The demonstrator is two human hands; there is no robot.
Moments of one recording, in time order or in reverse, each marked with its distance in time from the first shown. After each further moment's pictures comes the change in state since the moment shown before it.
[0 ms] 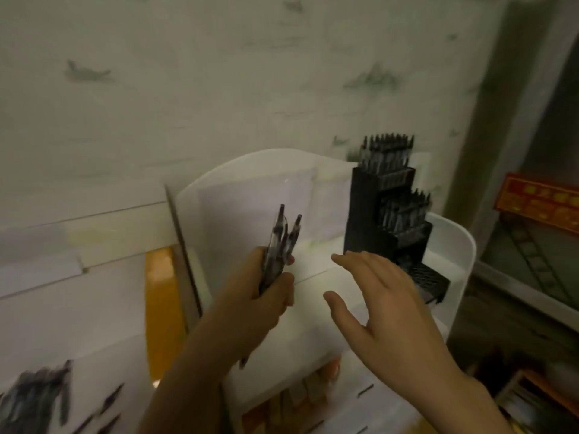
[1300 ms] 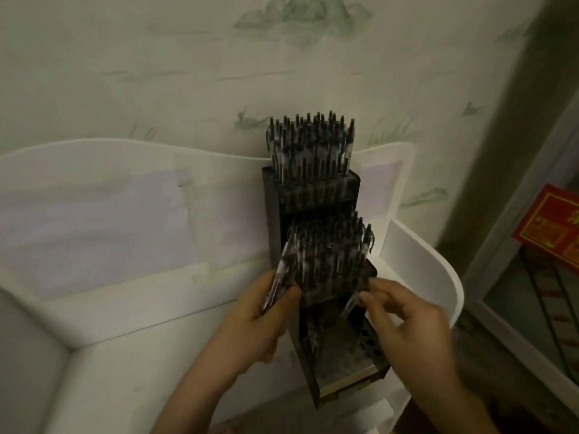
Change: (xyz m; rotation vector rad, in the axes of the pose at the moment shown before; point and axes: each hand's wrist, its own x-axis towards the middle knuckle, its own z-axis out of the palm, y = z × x) left_hand 0.243 -0.035 0.261 -0.042 0.043 -0.273; right_hand 0.131 0.368 0.041 0.574 -0.015 0.293
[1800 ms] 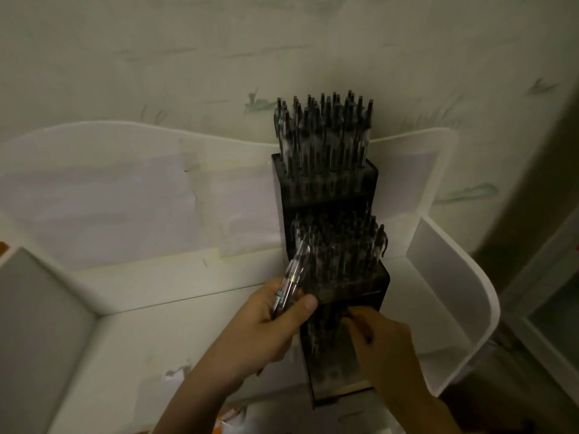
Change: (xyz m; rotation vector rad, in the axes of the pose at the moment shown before) left_hand 0.007 0.004 0.030 -0.226 -0.010 -0.145; right_hand 0.010 0.088 0.050 -0.044 -0.235 -0.076
